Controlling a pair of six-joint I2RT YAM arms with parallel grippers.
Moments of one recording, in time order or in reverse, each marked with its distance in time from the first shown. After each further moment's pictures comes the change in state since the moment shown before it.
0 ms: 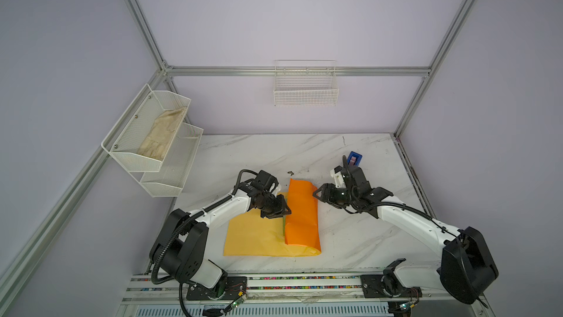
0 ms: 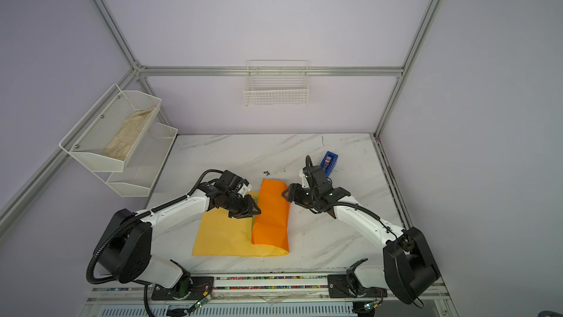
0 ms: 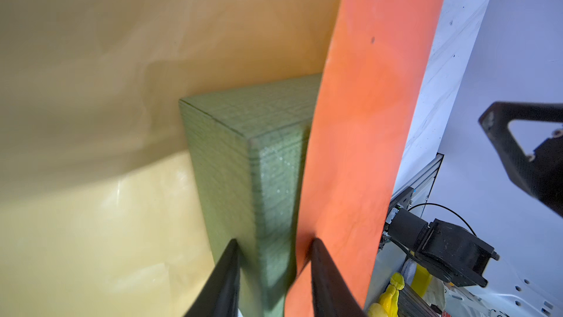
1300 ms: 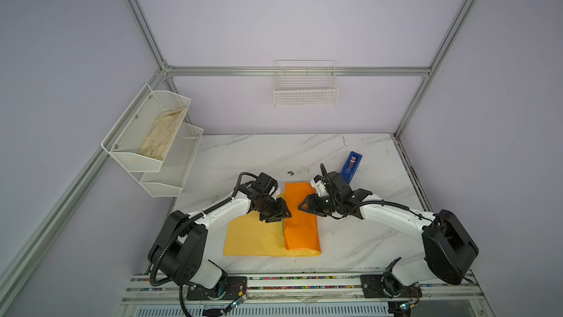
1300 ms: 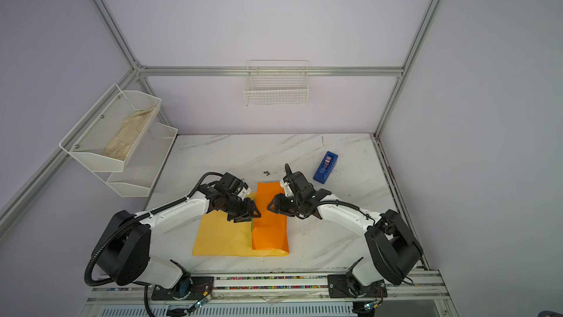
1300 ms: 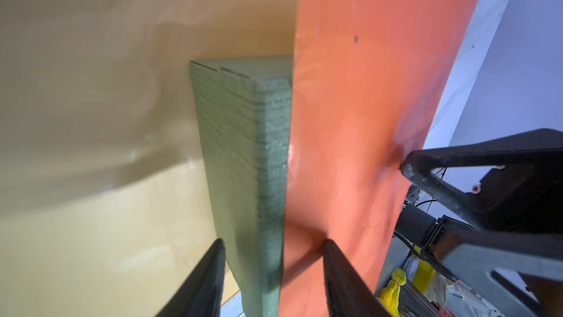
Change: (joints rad) left arm -0.012 -0.011 -0.014 -0.027 -0.006 -0.019; right arm 0.184 0.170 0.045 0.061 -0.089 0.000
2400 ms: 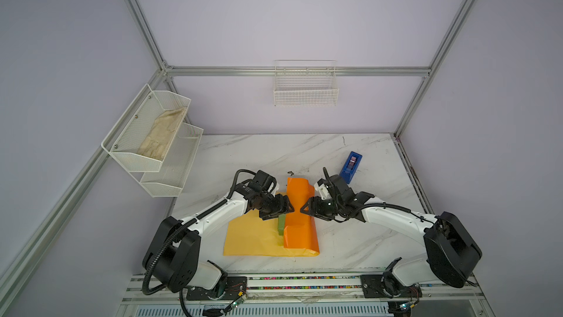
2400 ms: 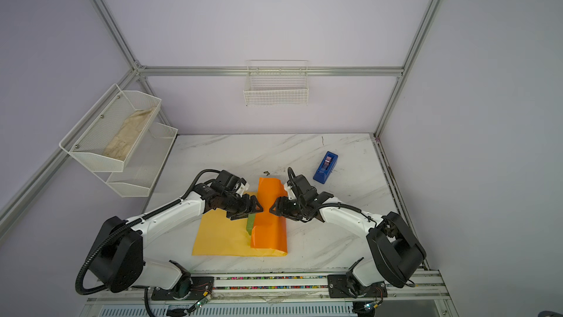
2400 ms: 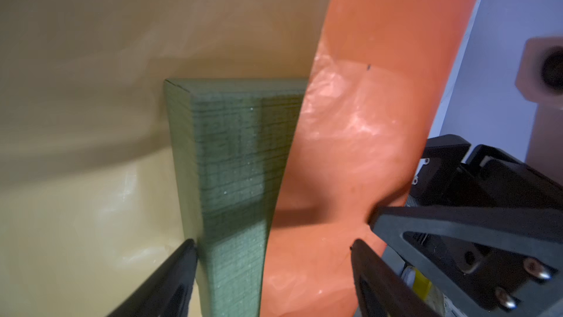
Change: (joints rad) left arm 0.007 -0.045 0.006 0.017 -0.010 -0.016; right arm -0.007 -0.029 -0.042 -0.024 0.025 0.027
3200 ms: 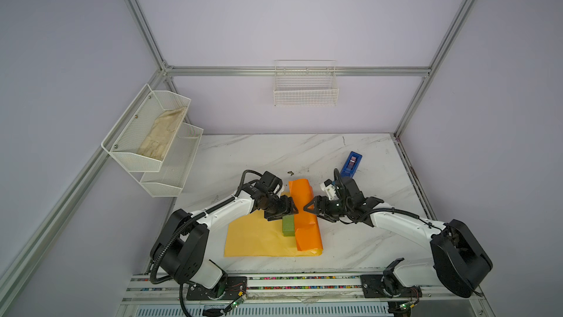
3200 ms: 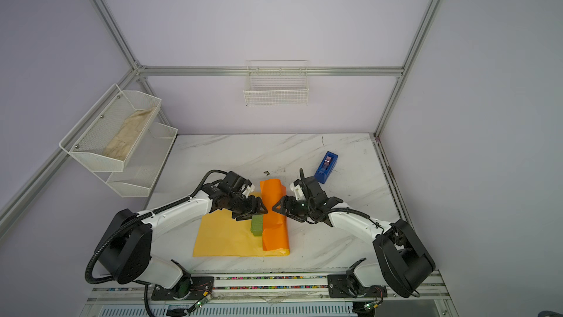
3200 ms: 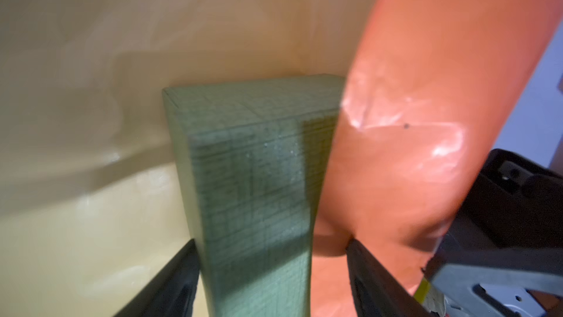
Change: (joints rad) left arm -0.041 0.044 0.028 0.035 -0.017 -0.035; right arm -0.076 -0.084 -0.124 0.121 -0.118 0.029
